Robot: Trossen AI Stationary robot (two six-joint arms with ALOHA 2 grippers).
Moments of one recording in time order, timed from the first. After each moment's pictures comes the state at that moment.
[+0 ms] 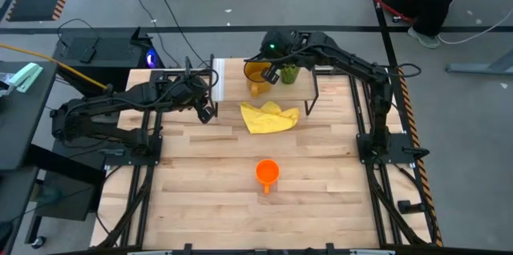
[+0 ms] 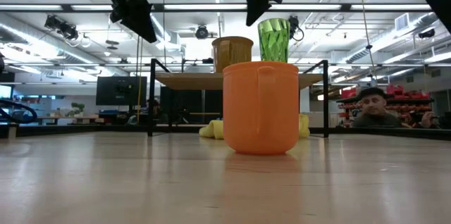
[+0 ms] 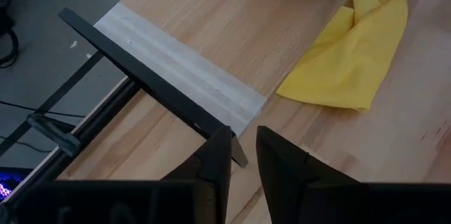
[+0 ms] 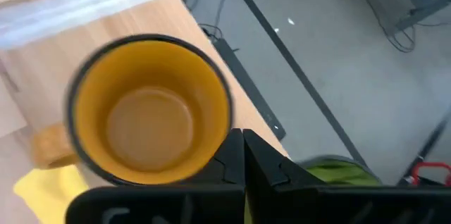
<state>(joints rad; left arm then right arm) 0.26 1.13 1.05 -0.79 -0.40 -0.24 -0.36 1.91 2.22 -1.24 0.42 0.03</state>
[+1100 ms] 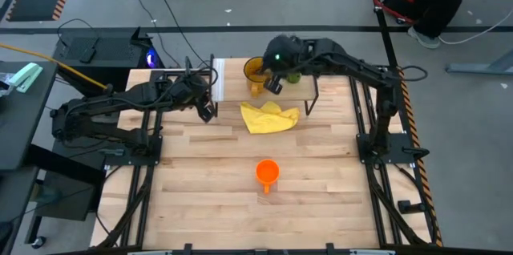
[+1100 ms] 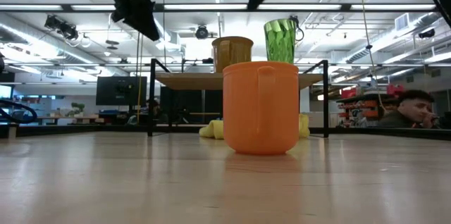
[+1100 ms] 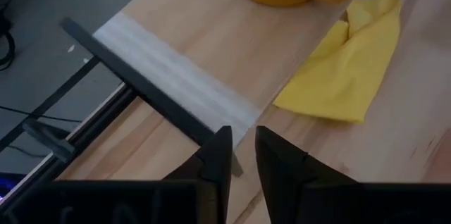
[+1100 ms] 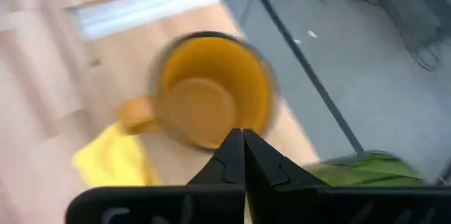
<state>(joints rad) 0.26 1.13 1.05 -0.75 -0.40 -0.25 -0.26 1.86 2.22 -1.30 0.41 0.06</state>
